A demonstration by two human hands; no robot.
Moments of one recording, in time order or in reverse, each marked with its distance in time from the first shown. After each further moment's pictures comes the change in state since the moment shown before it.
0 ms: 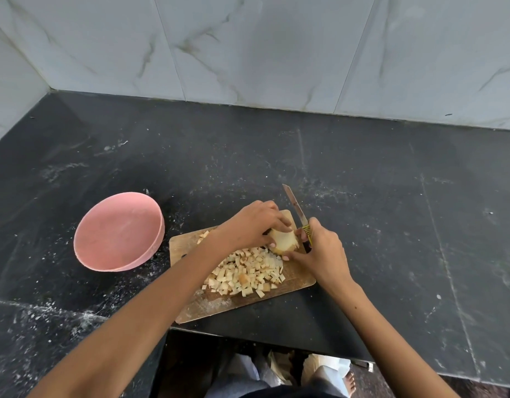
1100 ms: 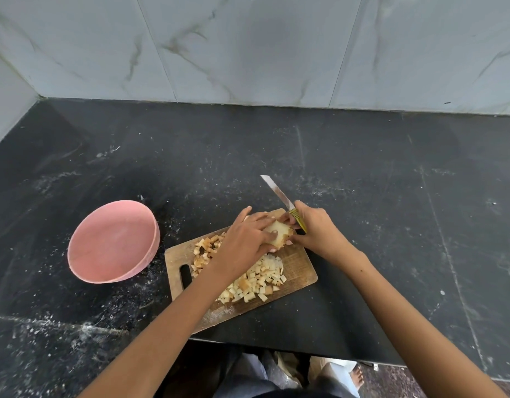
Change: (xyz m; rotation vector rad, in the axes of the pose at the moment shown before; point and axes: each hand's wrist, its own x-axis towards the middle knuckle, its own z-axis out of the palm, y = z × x) left_hand -0.022 0.013 0.044 -0.095 0.391 -0.171; right_hand 0.052 0.009 -0.008 0.092 -0.180 -0.264
